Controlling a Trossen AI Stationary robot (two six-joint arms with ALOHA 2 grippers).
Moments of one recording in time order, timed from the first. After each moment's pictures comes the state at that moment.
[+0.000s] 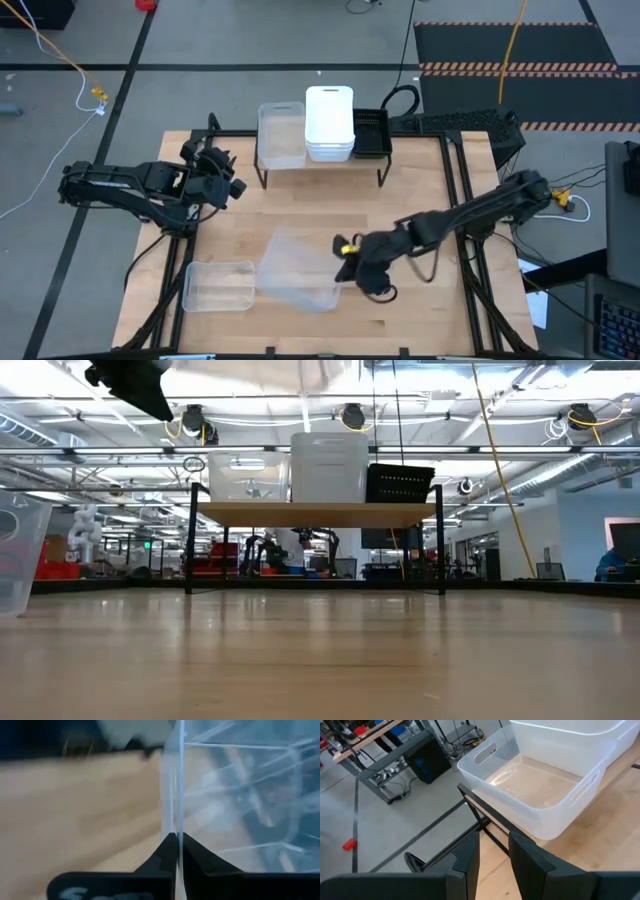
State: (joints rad) left arm -0.10 0.96 1.05 -1.09 -0.99 -0.55; right arm 0.35 1.53 1.22 -0.30 -0.13 -0.81
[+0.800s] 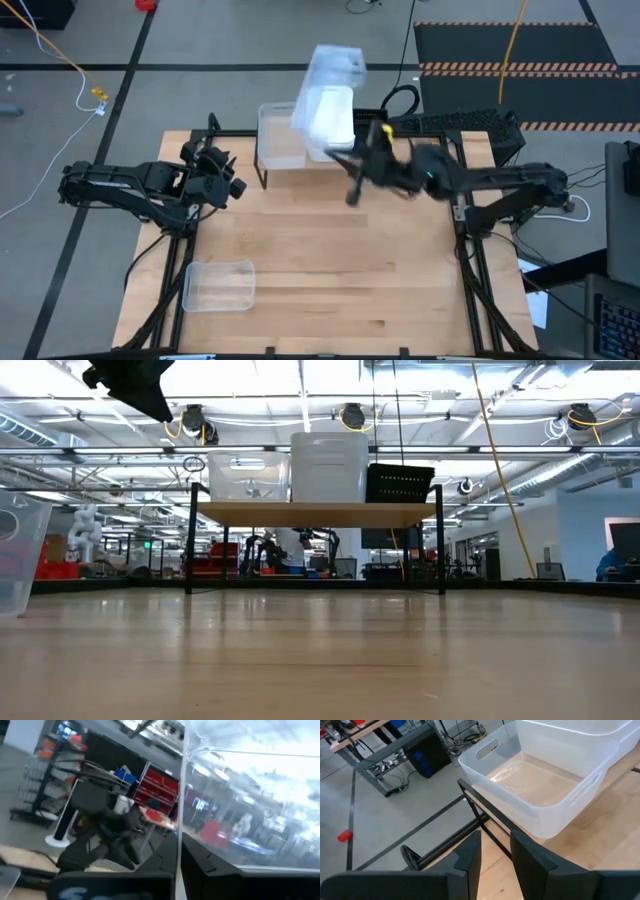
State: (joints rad) left arm -0.10 0.96 1.05 -1.10 -0.98 -0.61; right arm 0.00 1.35 1.24 0.32 0.26 -0.47
